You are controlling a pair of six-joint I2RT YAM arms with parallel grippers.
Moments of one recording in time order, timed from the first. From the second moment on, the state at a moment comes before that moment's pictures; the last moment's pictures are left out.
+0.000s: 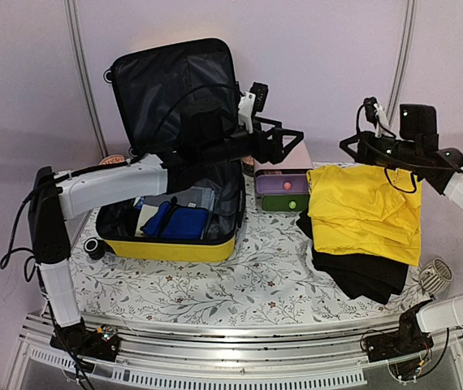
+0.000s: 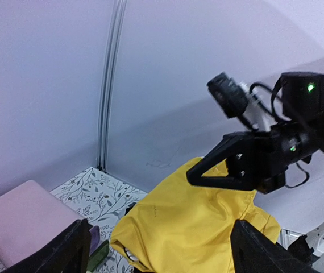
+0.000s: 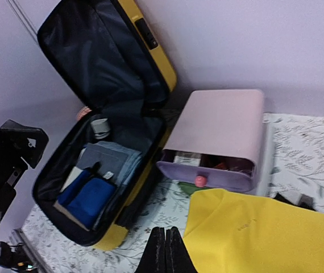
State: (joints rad) left arm -0.90 1.93 1.71 0.32 0.24 -0.21; right arm 0.34 1.18 1.30 -0.46 -0.20 0.29
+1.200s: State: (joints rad) left arm -0.36 1.44 1.21 -0.33 -0.08 -0.36; right arm 0.13 1.21 1.10 -0.20 -0.76 0.48
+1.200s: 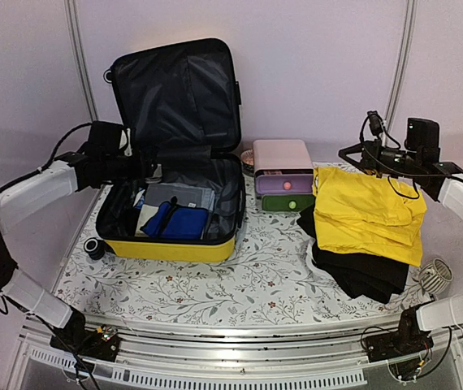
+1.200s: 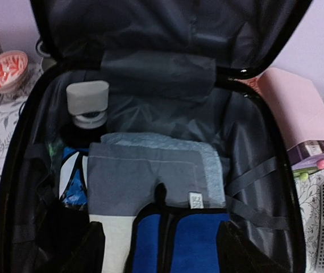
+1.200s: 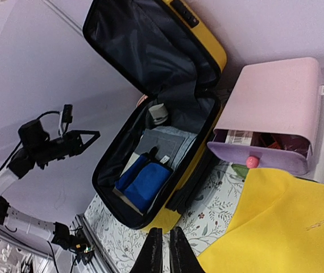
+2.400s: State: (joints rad) left arm -0.18 1.90 1.29 -0.41 0.59 -0.30; right arm 0.27 1.31 1.16 -0.24 -0.78 0.40
